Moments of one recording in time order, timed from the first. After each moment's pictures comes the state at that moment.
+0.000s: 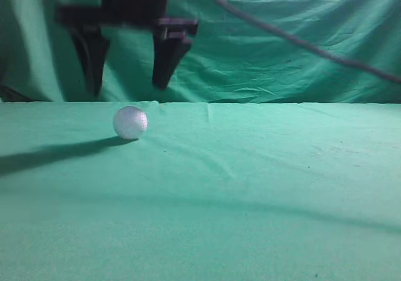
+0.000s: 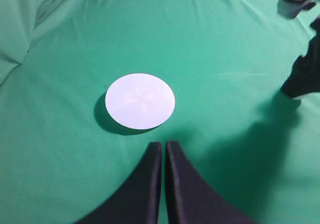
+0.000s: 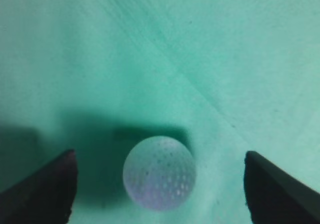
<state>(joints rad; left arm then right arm) -0.16 0.25 -0.50 0.17 0.78 -0.14 0.82 2.25 -1.98 -0.04 1.07 -0.05</state>
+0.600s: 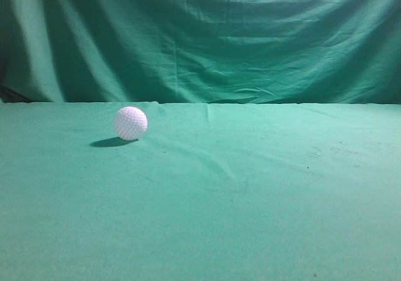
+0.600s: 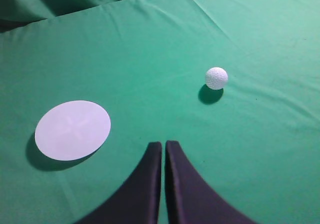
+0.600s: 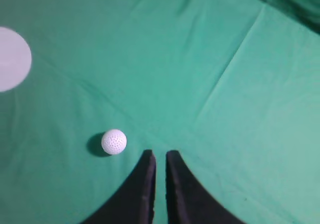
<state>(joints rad) -0.16 0.25 -0.50 -0.19 0.75 0.29 0.82 1.72 -1.98 -0.23 1.25 0.15</state>
